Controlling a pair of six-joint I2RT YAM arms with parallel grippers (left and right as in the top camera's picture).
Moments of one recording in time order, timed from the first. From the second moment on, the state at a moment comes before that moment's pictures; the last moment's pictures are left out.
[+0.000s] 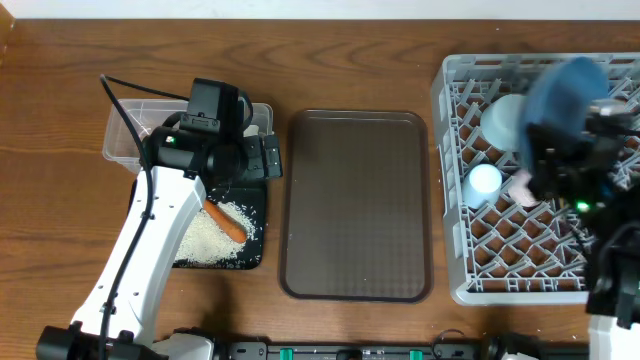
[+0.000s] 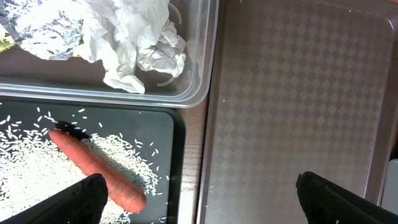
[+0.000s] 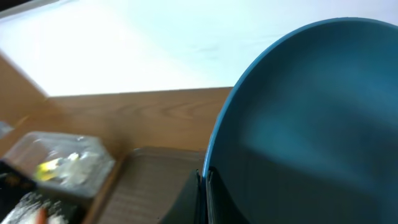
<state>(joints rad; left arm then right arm) -0.20 1.44 1.26 -1.00 0.12 -0.33 -0.34 0.89 1.02 -0.50 -0.64 0.10</state>
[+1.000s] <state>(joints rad) -0.20 1.44 1.26 -1.00 0.12 -0.33 -0.74 1.60 1.01 0.16 -1.51 0.31</state>
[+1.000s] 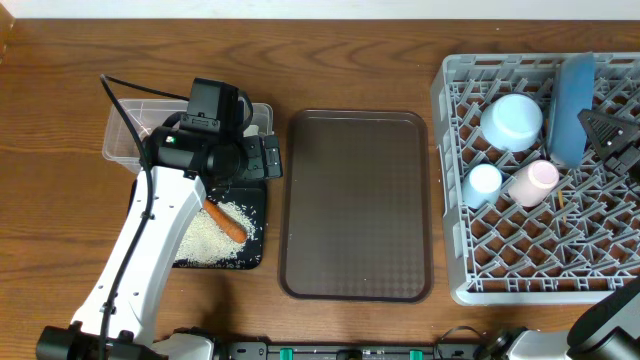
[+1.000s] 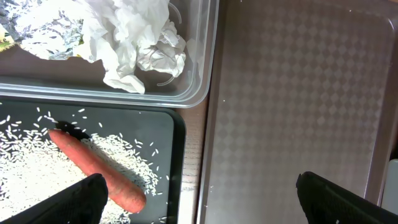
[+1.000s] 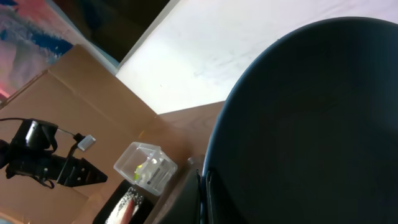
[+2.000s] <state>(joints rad) -0.20 1.44 1.26 -1.00 0.12 -0.33 -0.82 1.60 1.02 0.37 -1.44 0.55</state>
